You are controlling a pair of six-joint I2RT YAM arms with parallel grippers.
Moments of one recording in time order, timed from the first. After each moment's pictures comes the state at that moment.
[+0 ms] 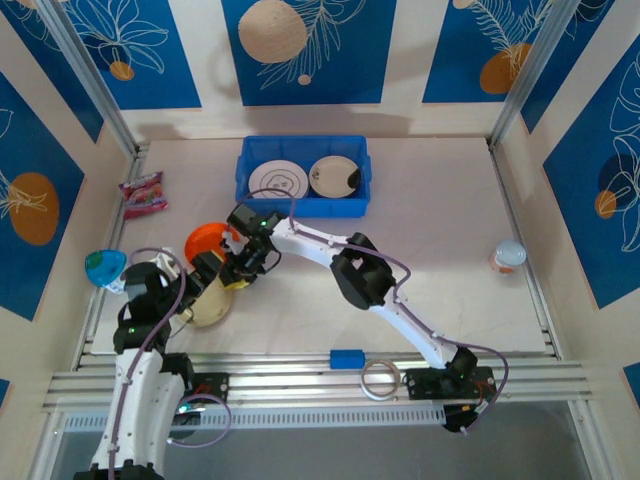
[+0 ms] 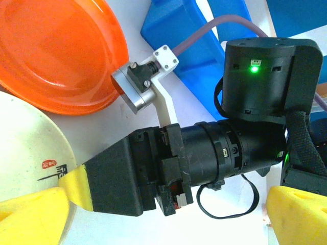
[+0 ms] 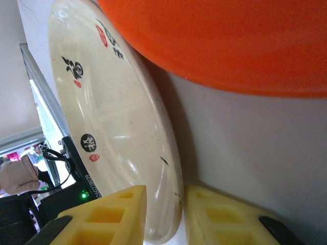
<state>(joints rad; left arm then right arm) 0.11 0.52 0.35 -0.40 0.51 -0.82 0.94 2.64 2.31 -0.85 -0.78 0.55</state>
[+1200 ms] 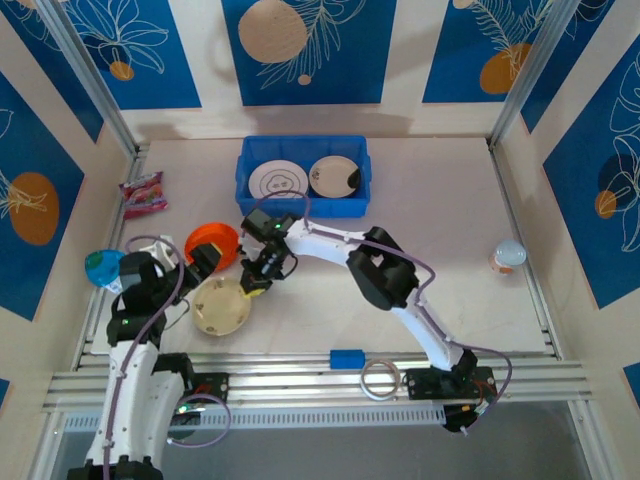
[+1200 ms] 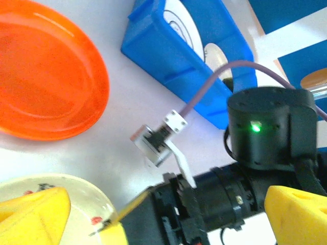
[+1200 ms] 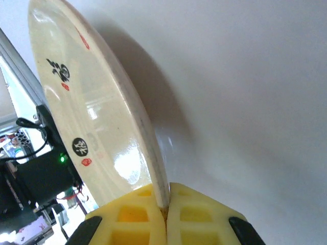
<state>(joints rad) 0.11 0.60 0.49 -0.44 0.53 -0.71 0.92 2.33 1.86 -0.79 -0.69 0.52</state>
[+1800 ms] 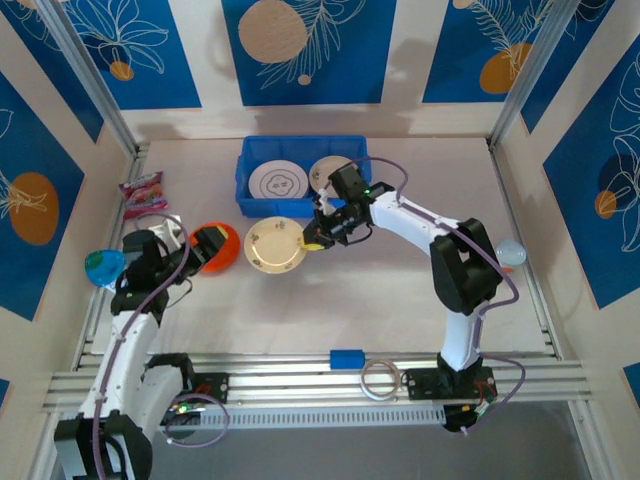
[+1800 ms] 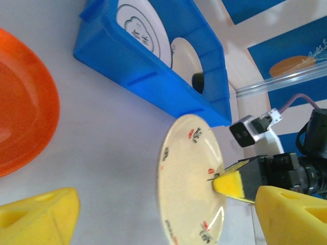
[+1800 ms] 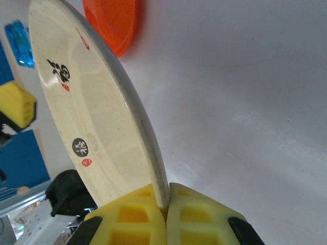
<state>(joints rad) 0.06 0.82 0.53 -0.20 0.64 -0.75 0.56 1.87 1.44 -0.67 -0.76 0.61</state>
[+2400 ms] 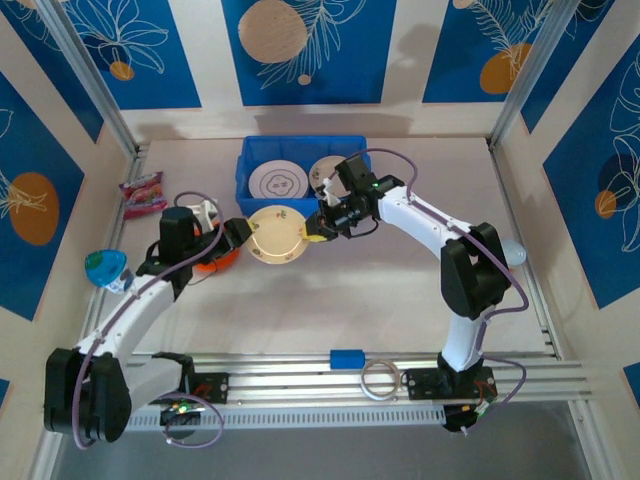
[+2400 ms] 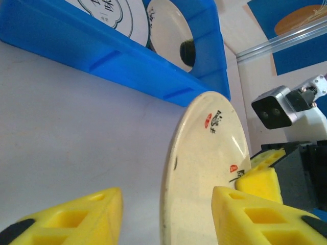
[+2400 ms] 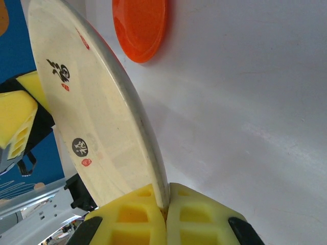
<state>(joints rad) -0.18 1.11 0.65 -0.07 0.54 -0.74 0.53 1.84 1.47 -0.70 -0.79 0.61</state>
